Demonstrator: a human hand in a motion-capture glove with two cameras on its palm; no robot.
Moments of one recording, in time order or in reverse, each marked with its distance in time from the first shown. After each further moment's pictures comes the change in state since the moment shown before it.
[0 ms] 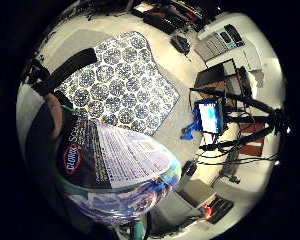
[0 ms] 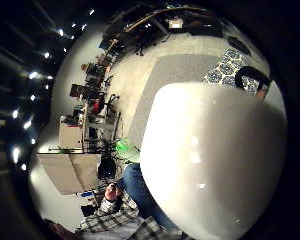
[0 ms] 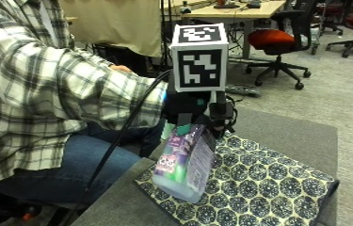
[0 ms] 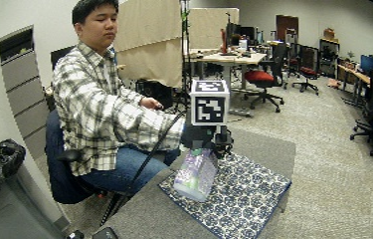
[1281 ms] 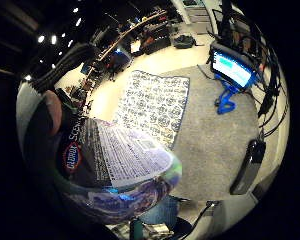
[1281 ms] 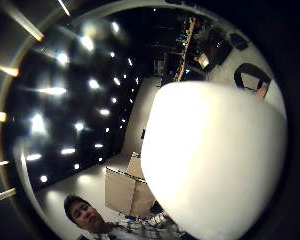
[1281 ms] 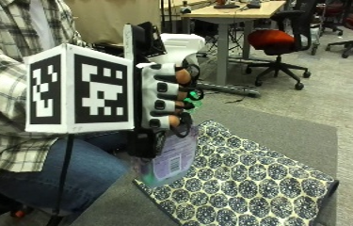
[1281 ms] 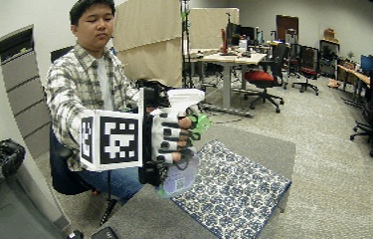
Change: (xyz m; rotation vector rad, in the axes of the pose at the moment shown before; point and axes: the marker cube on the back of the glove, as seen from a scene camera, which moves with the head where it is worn) arm 0.082 0.083 -0.078 0.496 -0.852 0.207
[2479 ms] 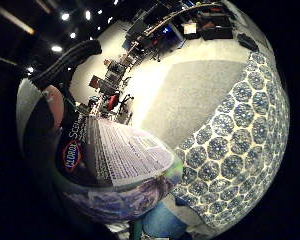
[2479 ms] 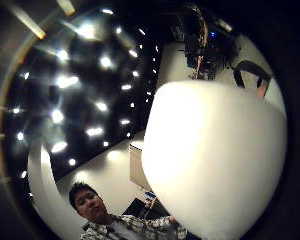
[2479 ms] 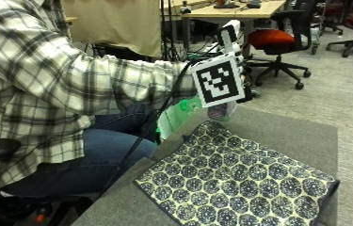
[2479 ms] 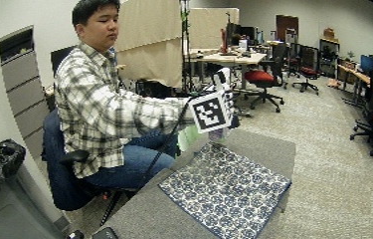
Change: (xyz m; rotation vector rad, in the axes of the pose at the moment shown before) arm -0.078 -0.016 0.260 -0.252 -0.357 -0.158
